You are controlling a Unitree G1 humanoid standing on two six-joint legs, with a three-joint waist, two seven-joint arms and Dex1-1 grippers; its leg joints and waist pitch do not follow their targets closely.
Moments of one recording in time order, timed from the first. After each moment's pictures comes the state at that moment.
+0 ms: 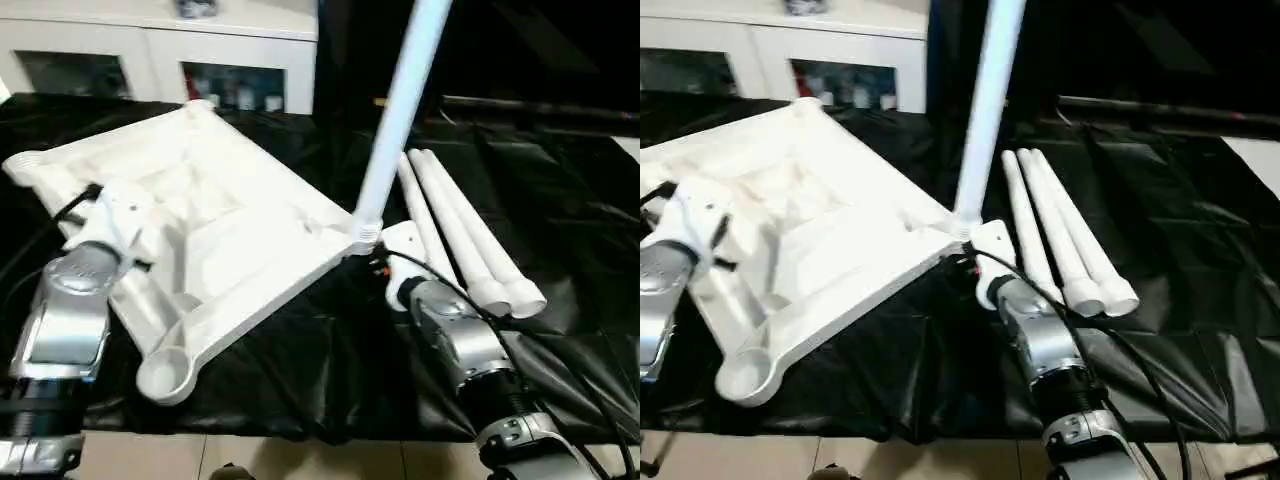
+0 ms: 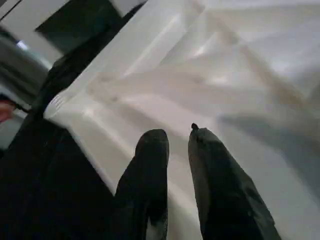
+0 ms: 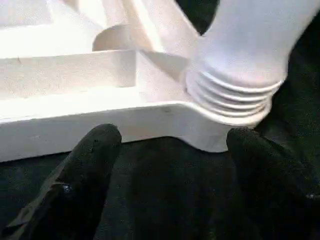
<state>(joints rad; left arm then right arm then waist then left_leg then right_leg) -0.35 0.51 0.09 0.06 0.27 0.66 -0.23 -0.50 -0.06 0.10 0.55 -0.02 0.27 0.30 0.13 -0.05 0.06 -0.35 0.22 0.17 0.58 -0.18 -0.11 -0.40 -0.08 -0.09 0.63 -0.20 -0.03</state>
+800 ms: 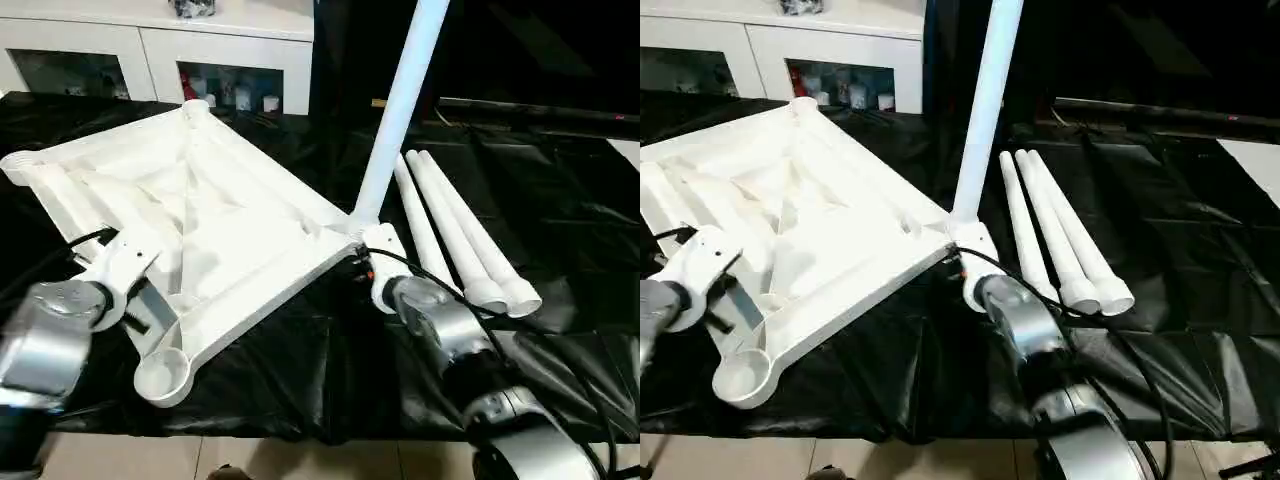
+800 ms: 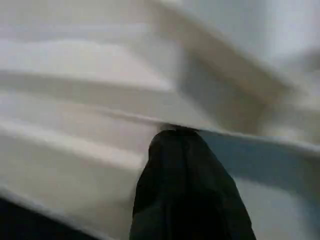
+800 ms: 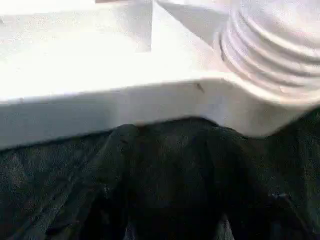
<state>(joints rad) -0.23 0.77 -0.11 -0.11 0.13 0.85 -0.74 -0.67 -0.02 0.11 0.80 -0.01 0.32 0.34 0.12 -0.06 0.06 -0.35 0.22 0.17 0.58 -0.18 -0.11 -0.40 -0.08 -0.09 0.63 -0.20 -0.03</state>
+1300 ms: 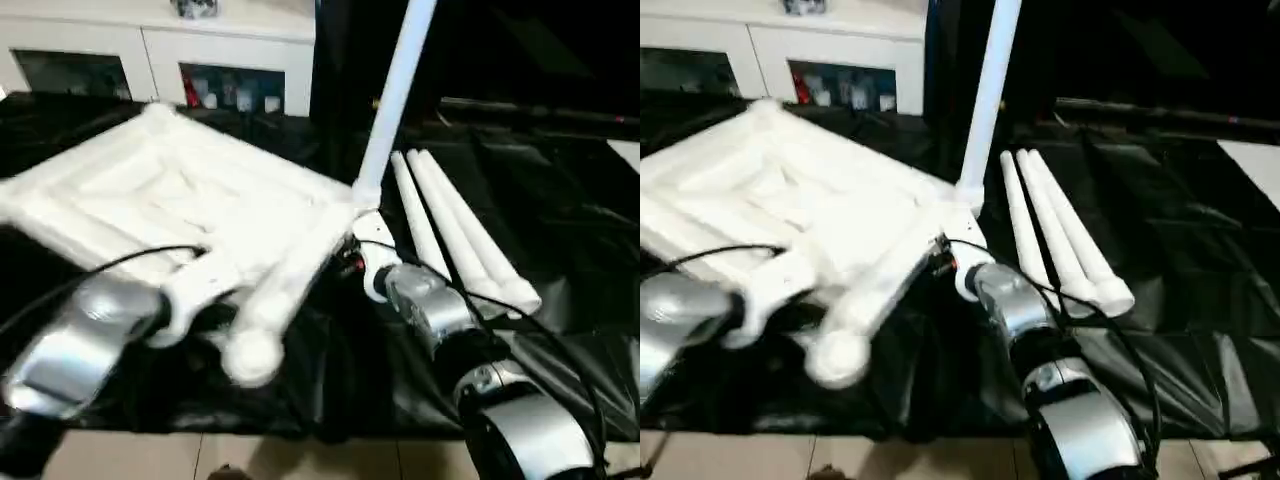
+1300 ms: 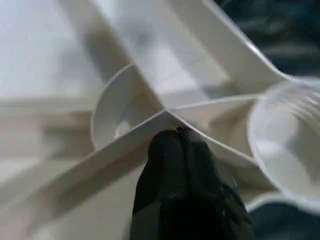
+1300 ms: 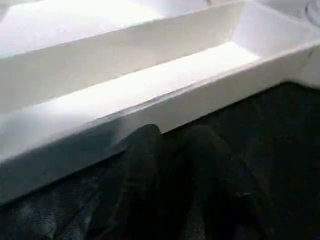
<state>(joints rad) -0.33 0.71 -0.29 -0.19 0.00 0.77 -0.98 -0.73 -0.02 0.11 0.92 -0.01 0.19 0.38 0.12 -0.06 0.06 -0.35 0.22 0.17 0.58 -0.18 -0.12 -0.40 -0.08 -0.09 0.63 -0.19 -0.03</state>
